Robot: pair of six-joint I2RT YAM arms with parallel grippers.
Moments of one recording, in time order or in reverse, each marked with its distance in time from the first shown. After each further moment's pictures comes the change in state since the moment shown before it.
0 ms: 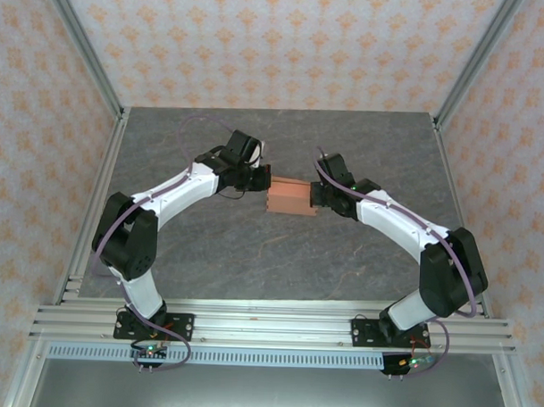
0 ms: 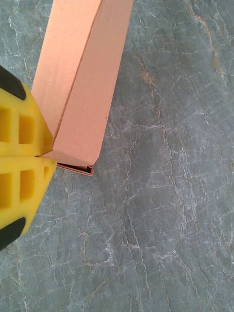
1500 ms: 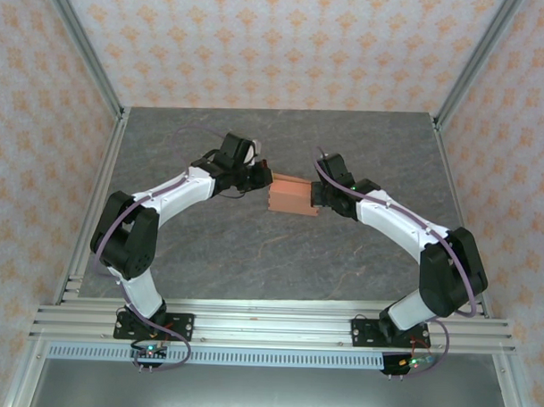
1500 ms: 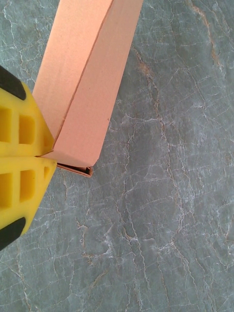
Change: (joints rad) left arm 0.043 -0.003 -0.093 0.203 0.112 -0.222; right arm 0.001 0.001 0.000 -0.001 0.026 -0.004
